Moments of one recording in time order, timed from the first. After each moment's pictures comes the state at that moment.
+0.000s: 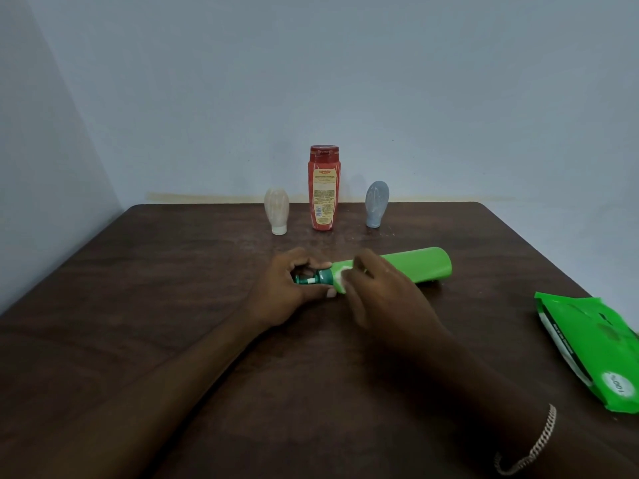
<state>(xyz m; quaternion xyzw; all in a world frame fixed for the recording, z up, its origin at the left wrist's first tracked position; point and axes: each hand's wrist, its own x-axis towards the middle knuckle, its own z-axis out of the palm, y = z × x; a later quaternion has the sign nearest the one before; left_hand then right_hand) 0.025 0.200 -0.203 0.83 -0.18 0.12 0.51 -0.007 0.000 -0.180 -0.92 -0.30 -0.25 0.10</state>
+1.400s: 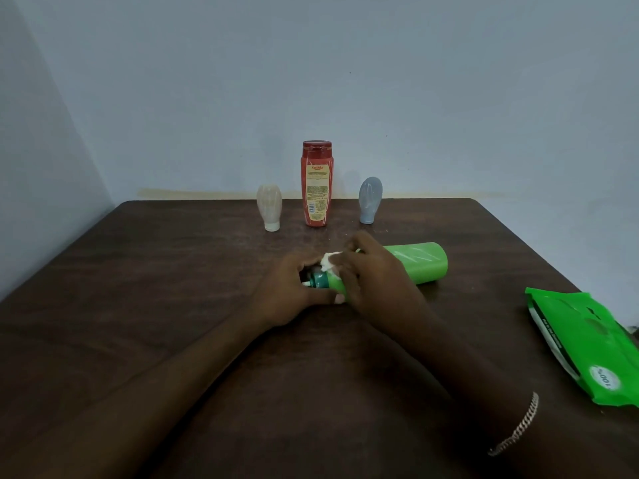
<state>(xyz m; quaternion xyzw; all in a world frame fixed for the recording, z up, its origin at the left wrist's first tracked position) 0.023 0.184 -0.197 0.87 -0.16 0.03 0.46 0.004 0.002 -0.166 -0.90 -0.29 -0.22 0.23</state>
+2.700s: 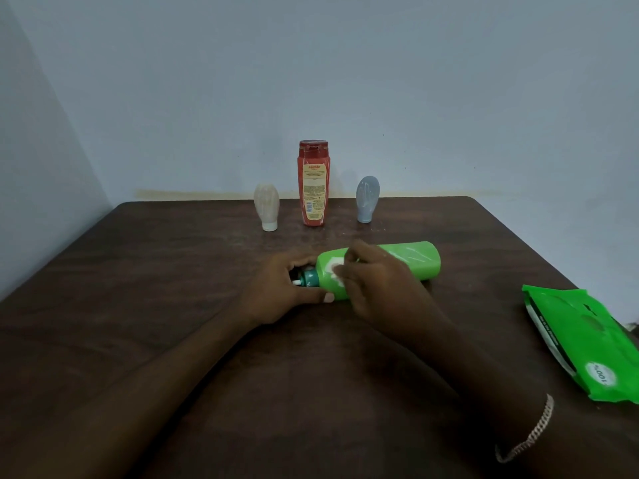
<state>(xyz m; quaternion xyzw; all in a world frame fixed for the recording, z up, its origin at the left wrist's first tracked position) 0.023 0.194 -0.195 0.86 -0.19 0.04 0.47 -0.005 -0.013 -0.164 -0.90 -0.33 -0.21 0.19</state>
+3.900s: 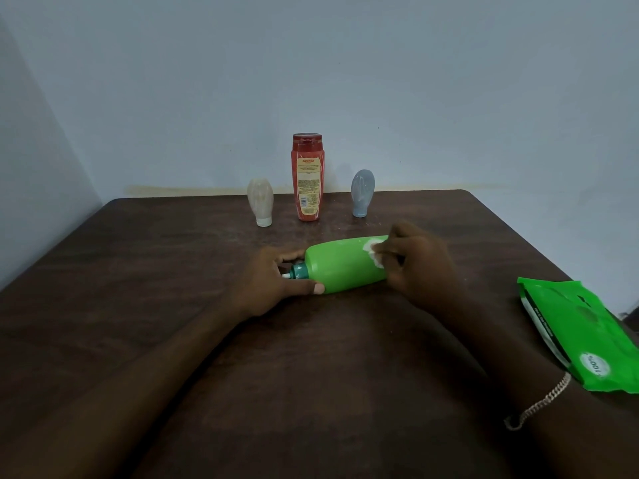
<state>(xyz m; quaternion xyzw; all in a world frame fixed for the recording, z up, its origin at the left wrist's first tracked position) 0.032 0.202 -0.200 0.84 -0.21 0.03 0.50 0.027 -0.061 -0.171 -0.89 -0.26 -0.28 0.24</state>
